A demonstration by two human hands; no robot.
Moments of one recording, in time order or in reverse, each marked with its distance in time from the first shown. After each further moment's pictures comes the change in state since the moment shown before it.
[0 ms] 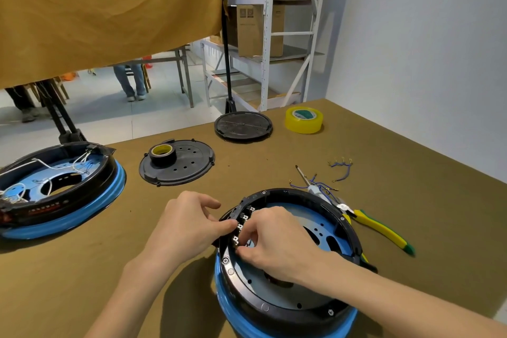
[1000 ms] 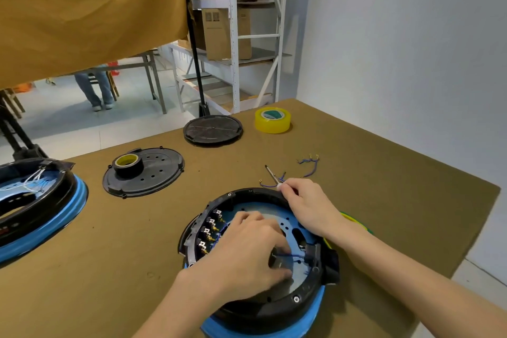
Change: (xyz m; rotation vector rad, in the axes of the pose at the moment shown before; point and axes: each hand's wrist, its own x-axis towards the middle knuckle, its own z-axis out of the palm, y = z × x) left_hand -0.025 0.071 0.076 0.322 -0.326 0.759; right_hand -0.007 0.116 -0.038 0.241 0.230 0.371
